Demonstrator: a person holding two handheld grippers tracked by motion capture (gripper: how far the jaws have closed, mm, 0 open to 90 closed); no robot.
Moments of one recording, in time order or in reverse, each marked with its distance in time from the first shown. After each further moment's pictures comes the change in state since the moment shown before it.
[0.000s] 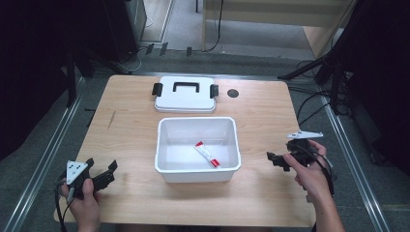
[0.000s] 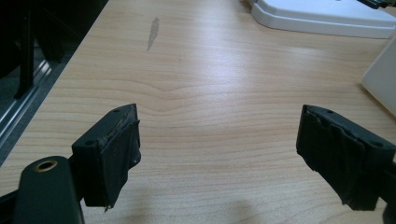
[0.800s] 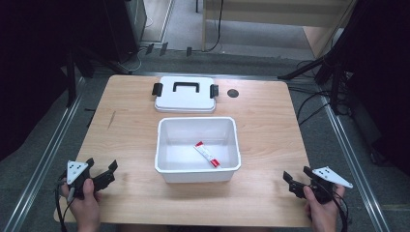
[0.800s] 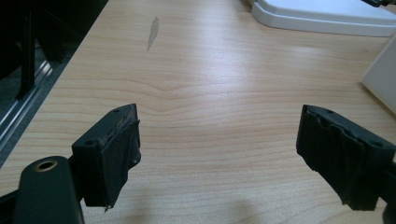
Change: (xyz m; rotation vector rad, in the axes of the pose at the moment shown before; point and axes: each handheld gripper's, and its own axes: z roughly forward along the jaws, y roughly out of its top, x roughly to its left) left arm -0.001 0.000 0.000 -0.002 0.006 0.007; right arm -0.024 -0.114 -0.018 -0.316 -0.051 0.161
